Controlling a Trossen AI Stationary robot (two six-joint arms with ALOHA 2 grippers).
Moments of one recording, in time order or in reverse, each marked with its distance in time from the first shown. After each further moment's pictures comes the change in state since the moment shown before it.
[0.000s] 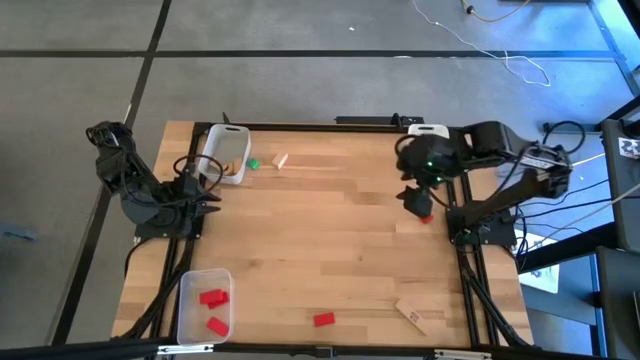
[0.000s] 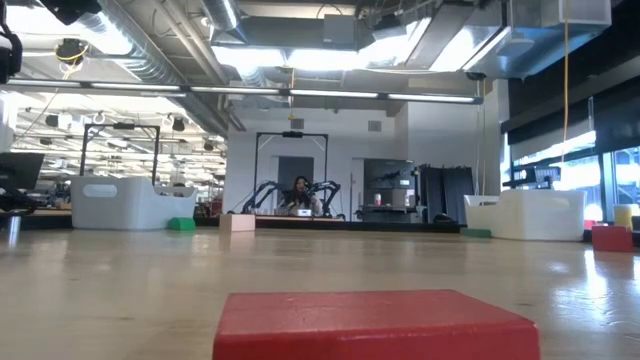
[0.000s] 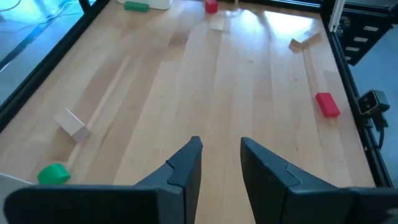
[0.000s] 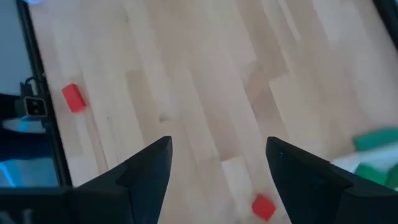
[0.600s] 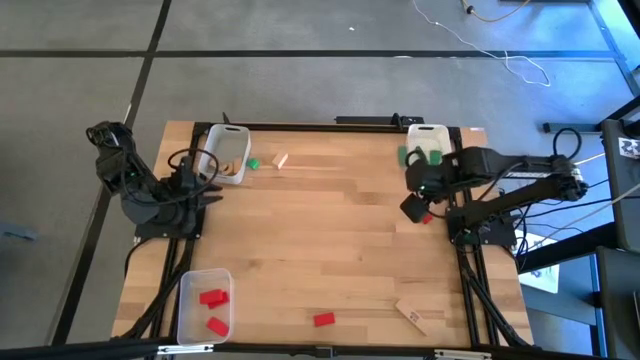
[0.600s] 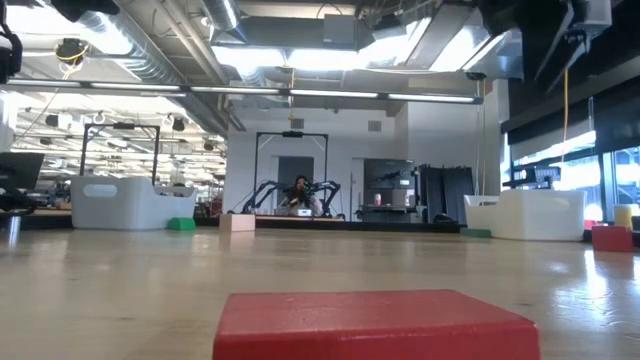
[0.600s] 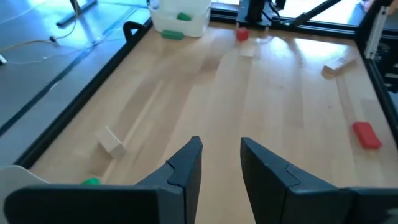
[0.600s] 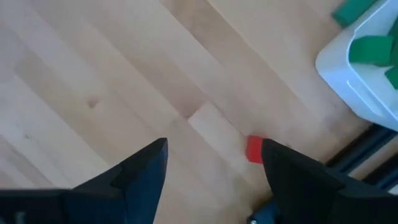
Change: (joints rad) left arm 0.000 0.000 0.000 -0.009 -0.167 0.006; right arm -0.008 -0.183 -0.531 0.103 0.069 0.423
